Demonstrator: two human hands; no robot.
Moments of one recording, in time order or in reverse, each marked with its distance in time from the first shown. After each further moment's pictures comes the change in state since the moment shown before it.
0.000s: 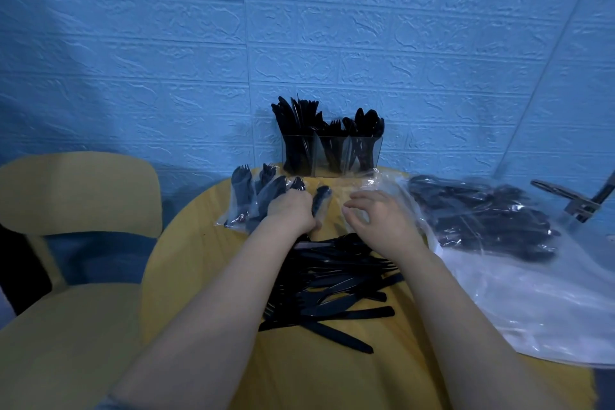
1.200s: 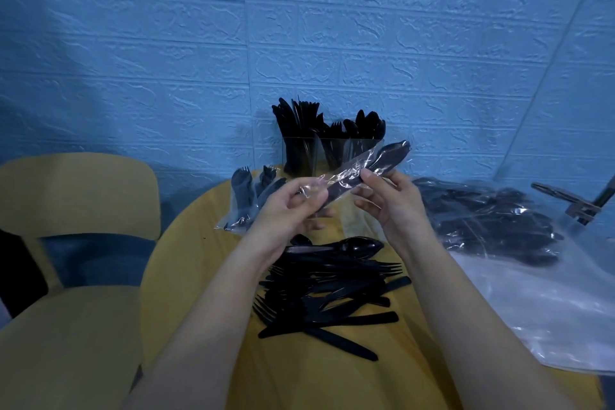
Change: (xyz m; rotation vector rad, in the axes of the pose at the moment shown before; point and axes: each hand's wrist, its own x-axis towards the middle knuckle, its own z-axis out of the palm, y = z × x) left_hand -0.059 -0.009 -0.012 -1.555 -0.028 0.194; right_hand 0.005 -0.032 -0.036 1.500 0.187 0.401
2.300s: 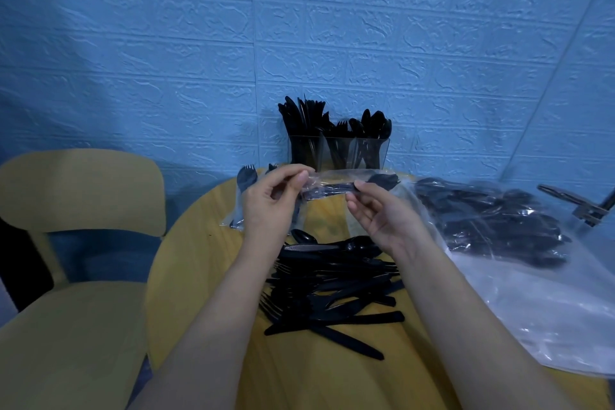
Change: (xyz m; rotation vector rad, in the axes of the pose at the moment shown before) left_hand -0.003 0.000 -0.005 0.333 0.393 0.604; right_hand -0.003 0.006 0.014 0.223 0.080 0.353
